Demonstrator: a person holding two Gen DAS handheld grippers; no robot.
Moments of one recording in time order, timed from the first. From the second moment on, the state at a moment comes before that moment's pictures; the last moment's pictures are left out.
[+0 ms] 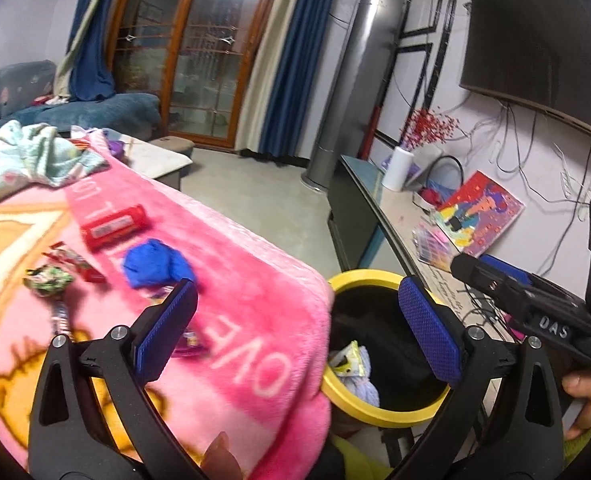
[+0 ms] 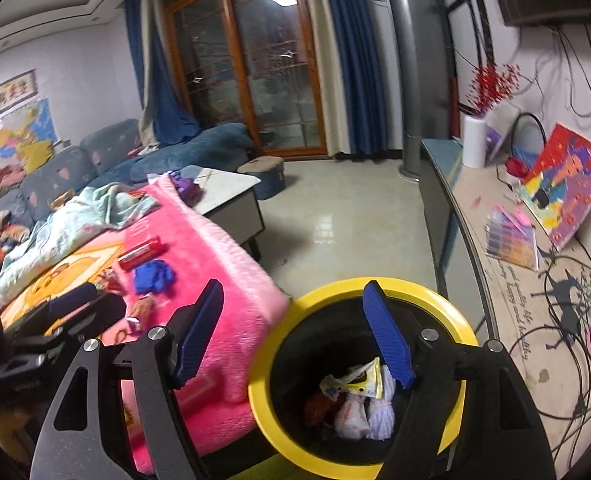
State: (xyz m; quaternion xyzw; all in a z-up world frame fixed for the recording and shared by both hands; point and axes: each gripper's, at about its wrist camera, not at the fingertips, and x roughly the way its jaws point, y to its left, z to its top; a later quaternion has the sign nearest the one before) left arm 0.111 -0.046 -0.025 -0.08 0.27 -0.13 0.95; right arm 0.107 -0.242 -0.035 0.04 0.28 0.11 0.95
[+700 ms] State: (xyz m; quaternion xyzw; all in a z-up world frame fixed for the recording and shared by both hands) left arm 0.103 0.037 -0.021 -0.13 0.25 -0.04 0.96; right arm 0.103 -0.175 -0.034 0.00 0.29 0.17 0.94
